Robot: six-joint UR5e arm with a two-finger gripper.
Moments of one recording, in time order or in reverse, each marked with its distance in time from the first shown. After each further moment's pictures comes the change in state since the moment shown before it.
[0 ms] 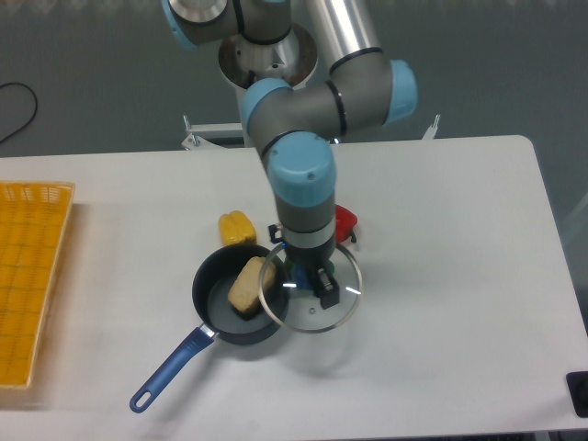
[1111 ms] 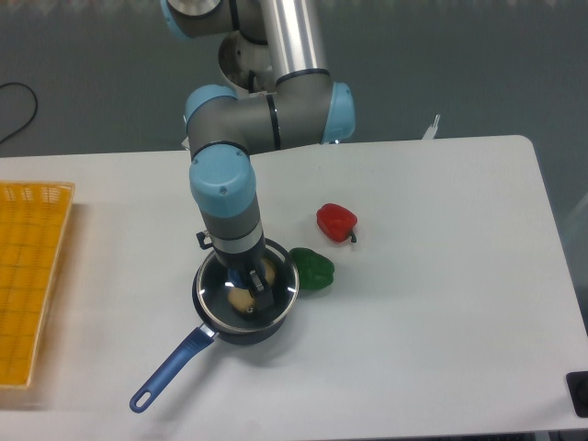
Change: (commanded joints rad) arm -0.111 0.012 -0.077 0.015 -0.012 -0.138
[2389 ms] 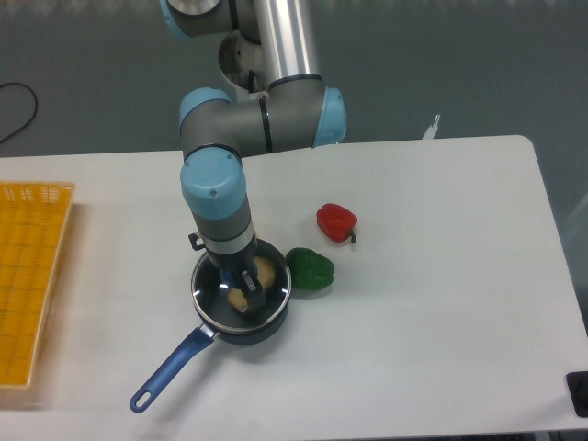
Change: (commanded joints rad) arm -0.006 -0.015 -0.005 0.021 0.005 -0.012
